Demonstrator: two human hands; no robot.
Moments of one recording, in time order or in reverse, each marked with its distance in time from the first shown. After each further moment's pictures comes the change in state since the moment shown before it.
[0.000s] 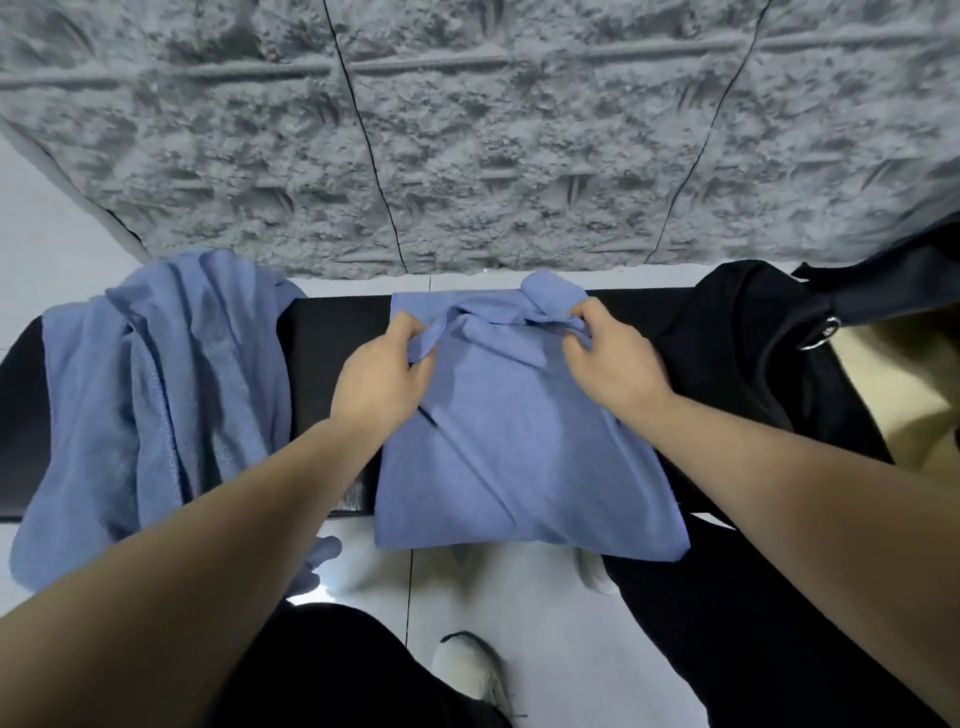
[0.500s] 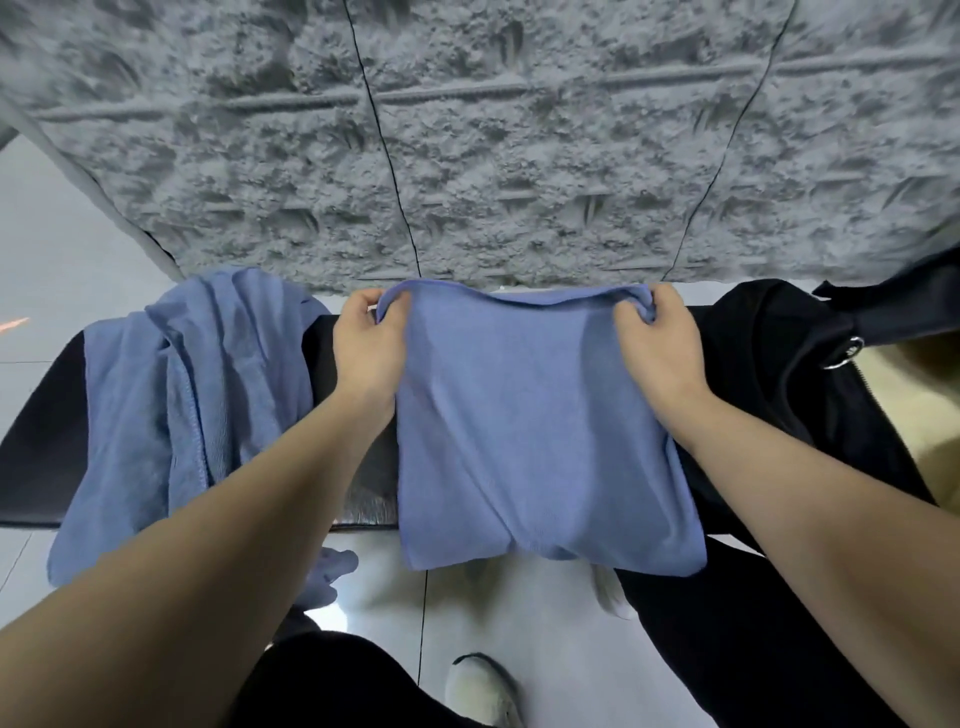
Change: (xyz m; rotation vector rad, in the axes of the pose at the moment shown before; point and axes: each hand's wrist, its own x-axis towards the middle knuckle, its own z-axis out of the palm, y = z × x) left_hand 0.024 0.020 -0.028 -0.798 0.325 -0.399; right_hand 0.011 -0.011 -0.018 0.534 0.296 0.178
